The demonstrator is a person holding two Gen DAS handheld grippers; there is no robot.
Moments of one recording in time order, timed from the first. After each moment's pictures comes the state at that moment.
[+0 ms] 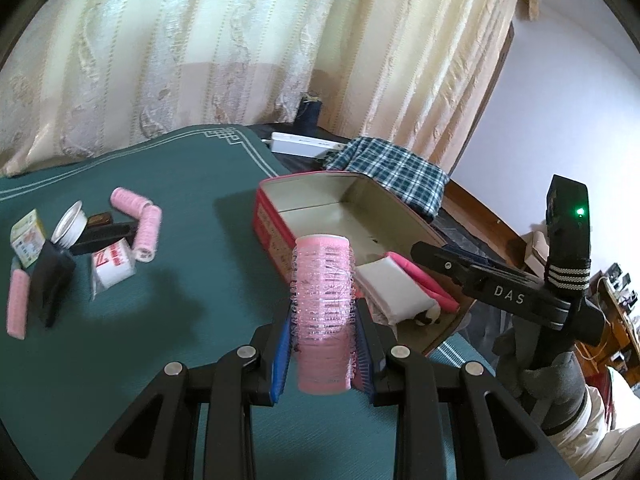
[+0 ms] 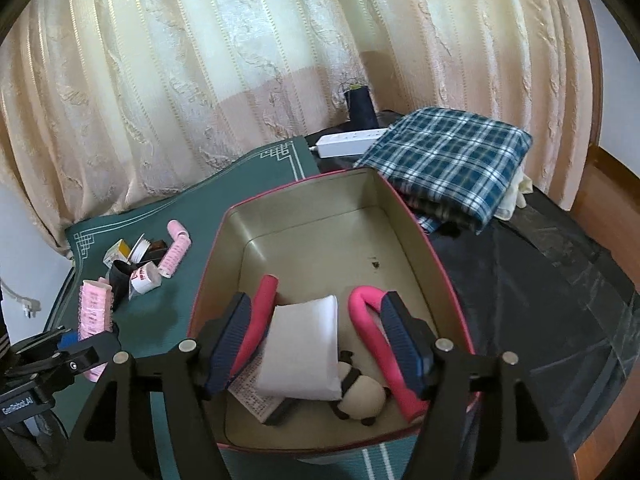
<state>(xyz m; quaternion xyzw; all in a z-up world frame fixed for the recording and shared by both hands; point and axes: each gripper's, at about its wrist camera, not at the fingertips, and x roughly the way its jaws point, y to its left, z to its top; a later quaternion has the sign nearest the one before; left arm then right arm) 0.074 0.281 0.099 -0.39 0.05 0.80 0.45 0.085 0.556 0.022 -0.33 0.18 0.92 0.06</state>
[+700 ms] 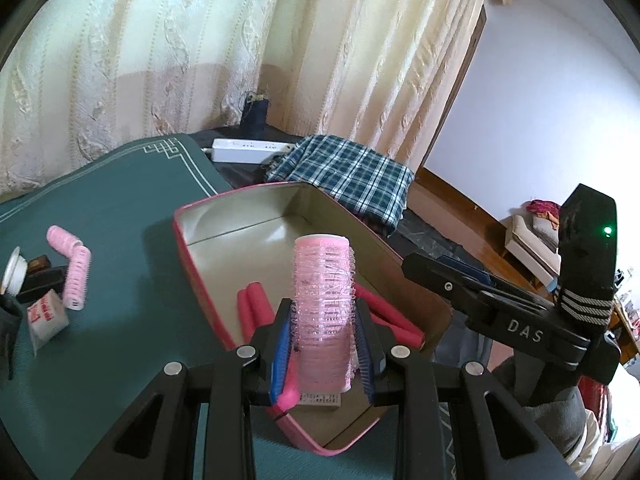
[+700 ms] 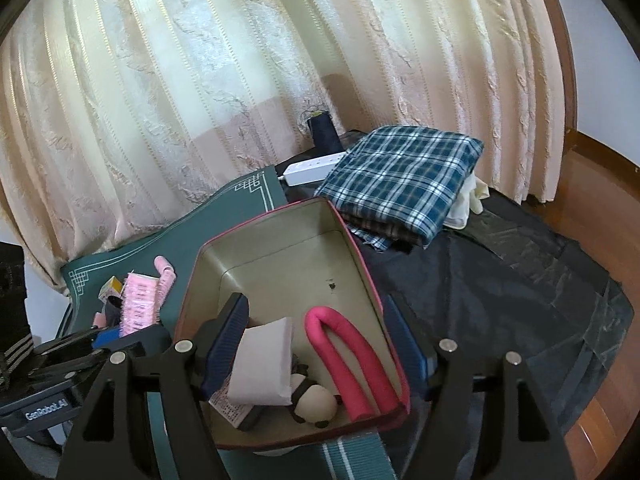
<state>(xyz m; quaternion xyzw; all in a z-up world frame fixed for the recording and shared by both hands) 0.075 0.359 0.102 -0.39 0.07 0.77 0.50 0.109 0.590 0.032 -0.29 0.22 0.93 0.10</state>
